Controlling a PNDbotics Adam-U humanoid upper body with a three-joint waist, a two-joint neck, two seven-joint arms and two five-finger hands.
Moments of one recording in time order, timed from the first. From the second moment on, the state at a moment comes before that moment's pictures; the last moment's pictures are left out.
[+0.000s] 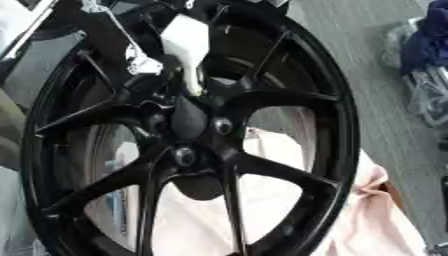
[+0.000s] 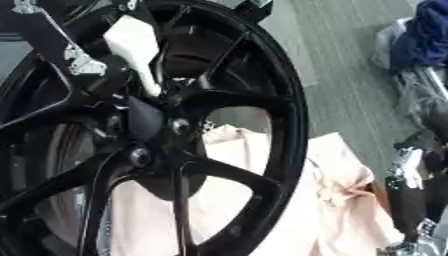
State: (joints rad) left arm -1.30 0.63 -0.50 -1.42 -0.14 -0.25 -0.86; right arm 0.01 -0.33 0.10 -1.99 0.24 -0.34 -0.89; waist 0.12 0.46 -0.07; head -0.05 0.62
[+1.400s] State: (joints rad) left arm -0.98 1.00 0.05 -1.08 0.13 -0.13 -0.51; right arm 0.07 -0.32 0.04 -1.99 0.23 -0.34 -0.89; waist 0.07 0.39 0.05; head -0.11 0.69
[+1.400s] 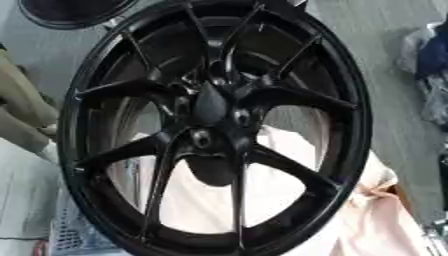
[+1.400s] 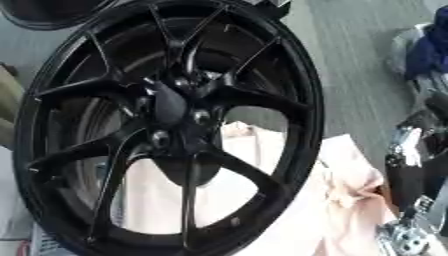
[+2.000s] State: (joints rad) left arm -0.77 1.03 0.08 -0.97 0.07 -0.13 -0.33; right arm 0.07 -0.32 0.03 -1.99 0.23 -0.35 -0.88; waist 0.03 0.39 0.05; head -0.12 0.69
